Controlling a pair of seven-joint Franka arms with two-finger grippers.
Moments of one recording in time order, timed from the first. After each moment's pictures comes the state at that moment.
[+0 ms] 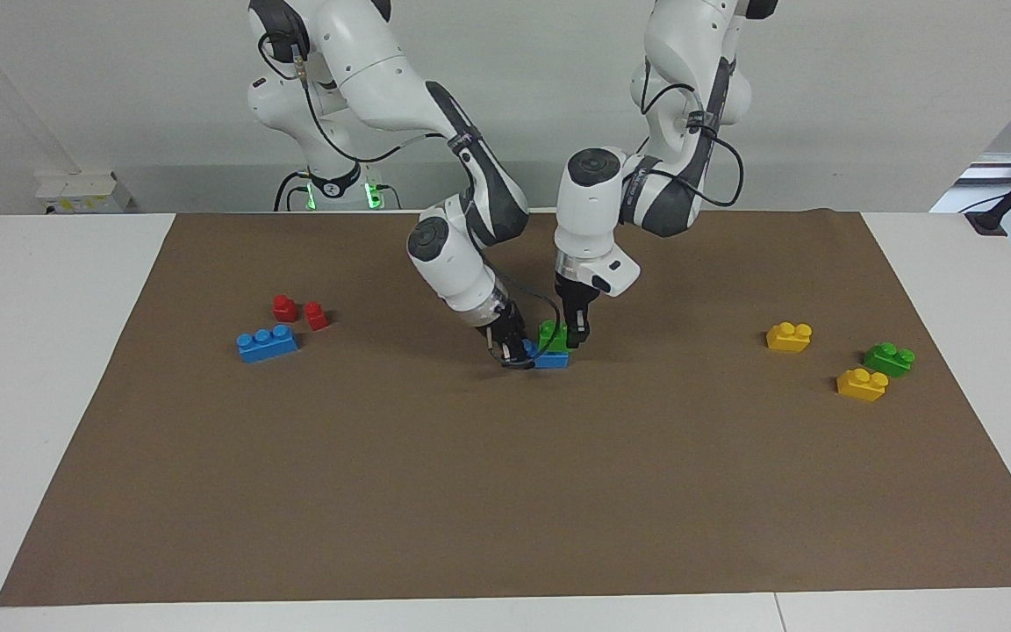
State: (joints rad) left arm -0.46 0.19 -0.17 -2.04 0.15 2.35 -2.22; right arm 0.54 0.44 0.07 -1.93 0.65 2.61 1.66
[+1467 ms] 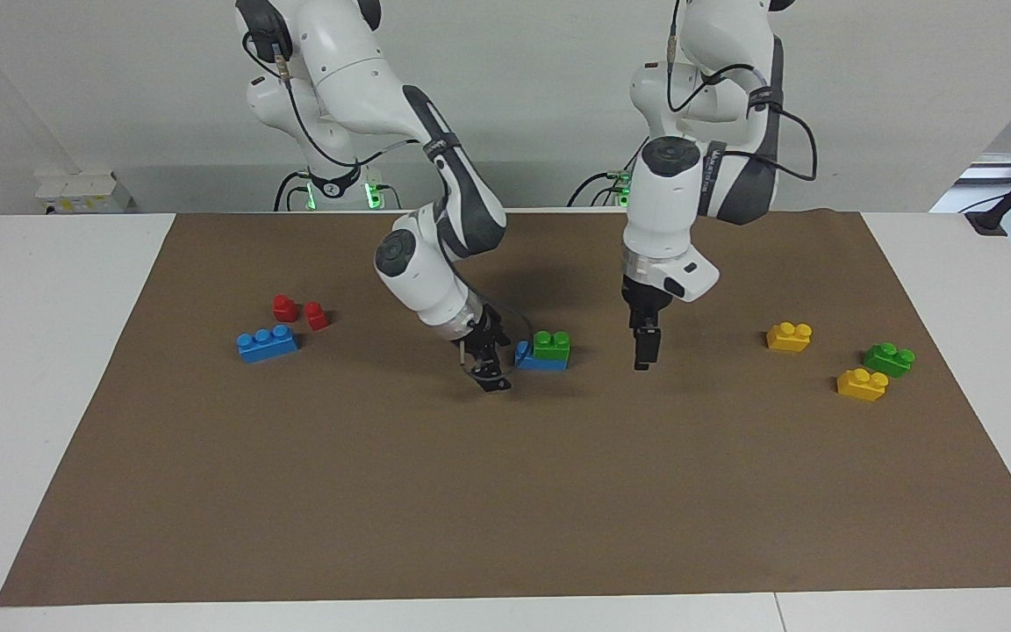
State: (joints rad) left arm -0.27 0.12 -0.14 -1.93 0.19 2.23 -1.86; right arm 0.39 0.42 0.06 -1.90 0.65 2.45 1.58
